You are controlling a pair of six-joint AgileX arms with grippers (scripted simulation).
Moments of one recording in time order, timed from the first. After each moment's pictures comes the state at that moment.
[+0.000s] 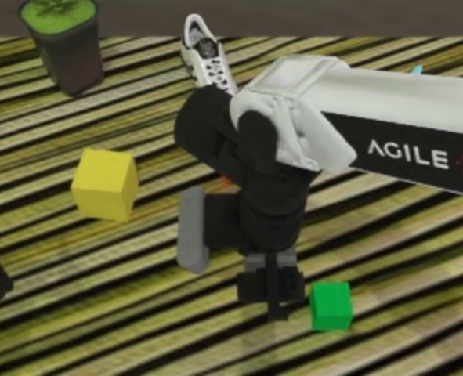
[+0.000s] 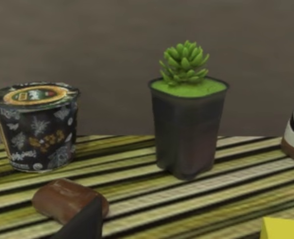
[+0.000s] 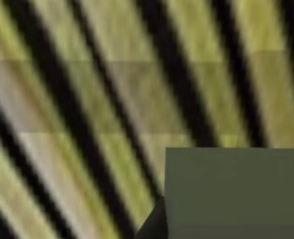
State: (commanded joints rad) left arm 0.00 0.00 0.00 0.00 0.00 0.00; right arm 0.85 2.04 1.60 -1.13 -0.01 -0.71
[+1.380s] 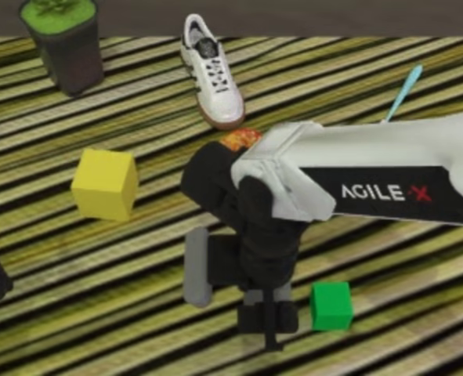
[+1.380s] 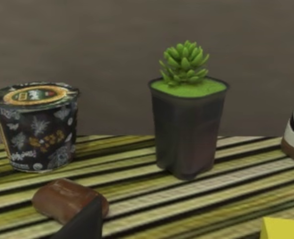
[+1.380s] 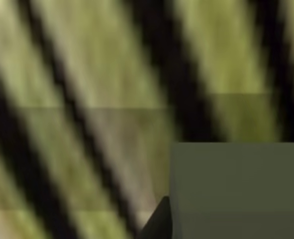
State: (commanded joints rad) left arm 0.00 0.00 0.00 0.00 0.00 0.00; right arm 0.86 2.12 1.44 -0.88 -0.01 -0.71
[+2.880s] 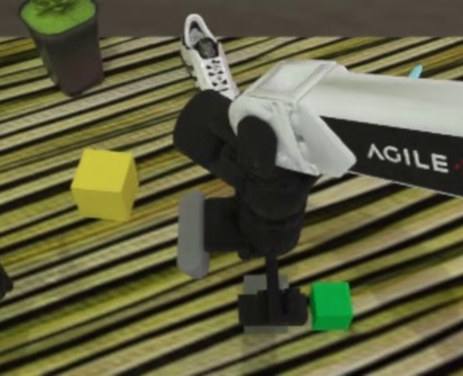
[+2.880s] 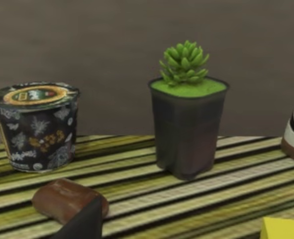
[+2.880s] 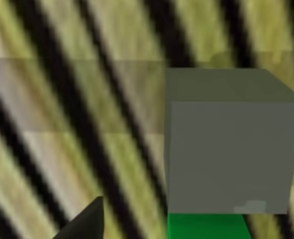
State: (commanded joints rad) left arm 0.00 0.00 0.00 0.00 0.00 0.00; right arm 0.86 2.03 1.59 -1.13 -0.01 -0.71
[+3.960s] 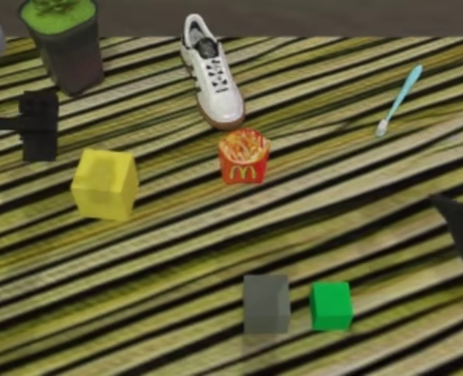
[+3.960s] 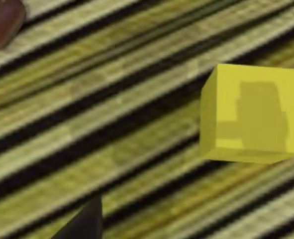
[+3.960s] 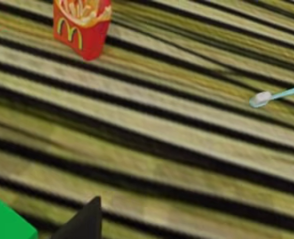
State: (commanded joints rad) left arm -0.14 1.27 1.04 -0.70 0.00 -0.06; right arm 0.36 0.88 0.73 -0.48 -0.06 -0.33
